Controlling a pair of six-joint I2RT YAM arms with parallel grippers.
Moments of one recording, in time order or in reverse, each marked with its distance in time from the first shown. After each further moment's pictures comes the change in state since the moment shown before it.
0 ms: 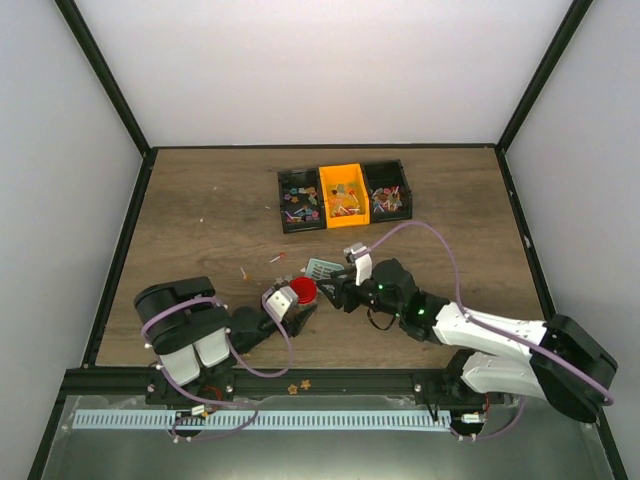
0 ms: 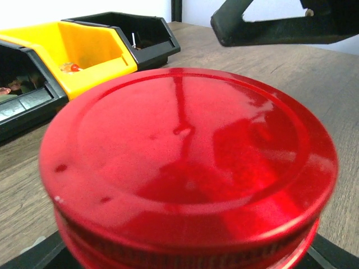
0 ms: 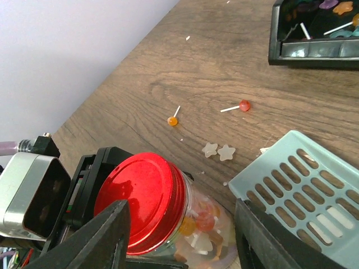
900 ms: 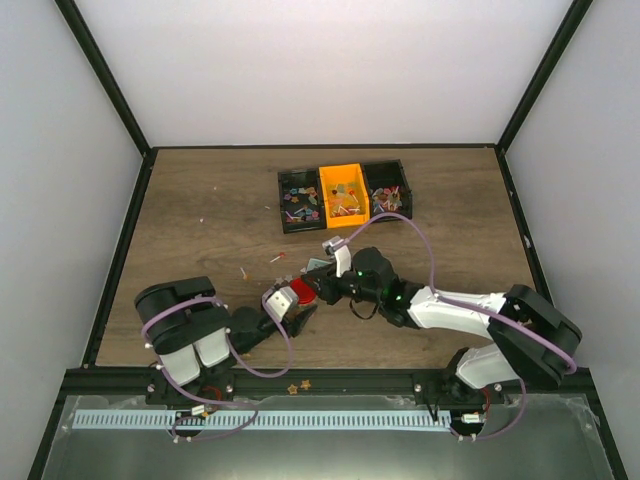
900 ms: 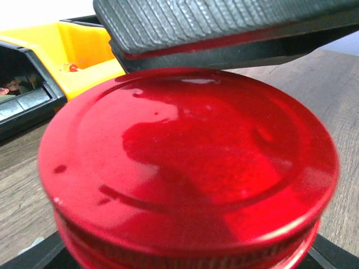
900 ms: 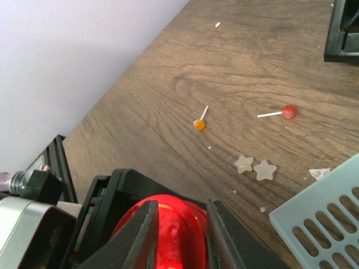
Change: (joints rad) left arm 0.002 0.004 0.000 0.003 0.007 0.000; right arm -0.002 0.261 0.128 0.123 -0.134 0.016
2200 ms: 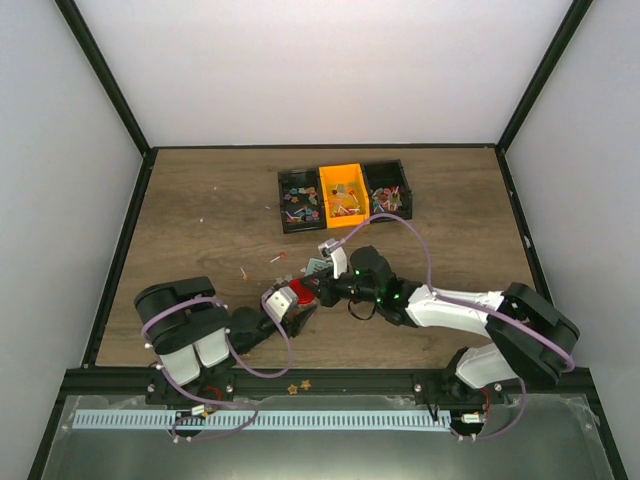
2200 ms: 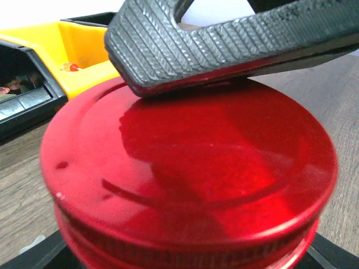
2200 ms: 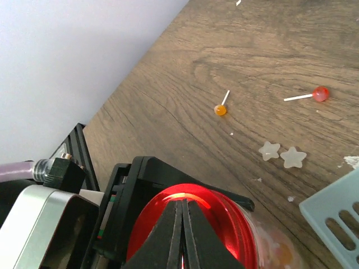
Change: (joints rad) left arm 0.000 -0.002 -0.005 0.000 -0.003 -0.003; right arm 0.006 0.008 0.020 -0.016 -0.083 0.037
